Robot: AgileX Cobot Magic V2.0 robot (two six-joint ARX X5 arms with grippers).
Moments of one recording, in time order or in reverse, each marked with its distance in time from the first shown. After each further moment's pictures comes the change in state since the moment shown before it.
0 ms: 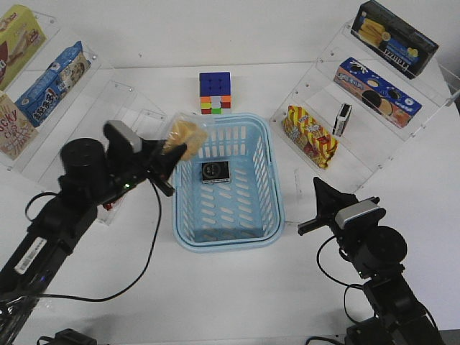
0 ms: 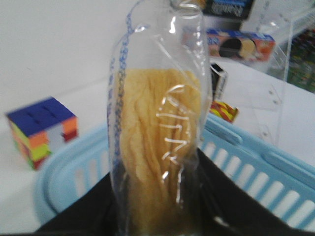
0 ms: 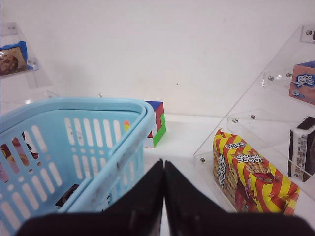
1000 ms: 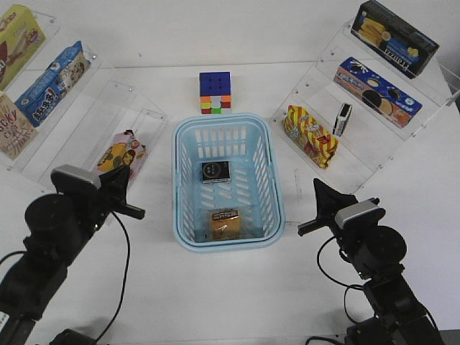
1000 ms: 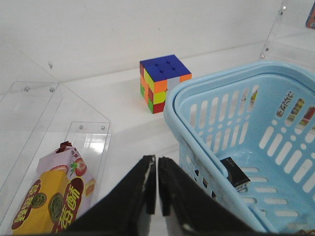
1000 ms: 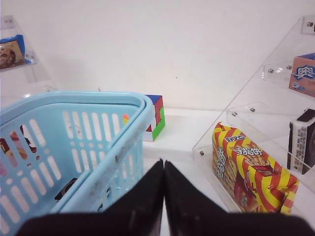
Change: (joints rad) left arm 0.021 -0.401 -0.283 -0.061 -0.468 -0.048; right arm 0.000 0.000 0.000 -0.023 0.000 0.002
